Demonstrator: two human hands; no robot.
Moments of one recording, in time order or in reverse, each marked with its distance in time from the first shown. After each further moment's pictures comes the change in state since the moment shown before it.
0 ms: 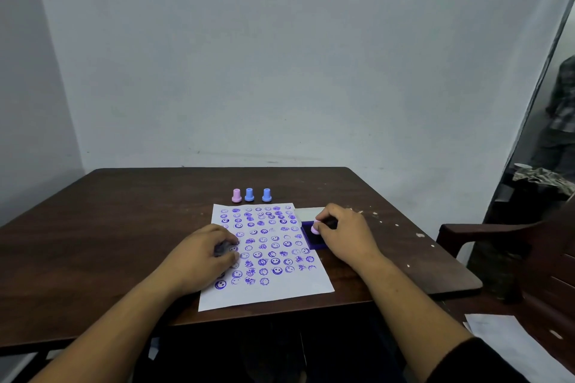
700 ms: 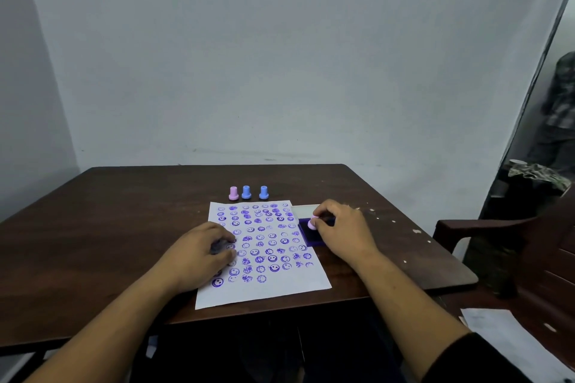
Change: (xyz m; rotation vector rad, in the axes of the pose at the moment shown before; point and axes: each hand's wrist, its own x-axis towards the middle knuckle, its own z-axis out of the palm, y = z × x) left_hand -0.002 0.004 -0.002 -0.011 -0.004 -0.006; right_hand -0.001 -0.001 0.000 -0.030 0.040 -0.026
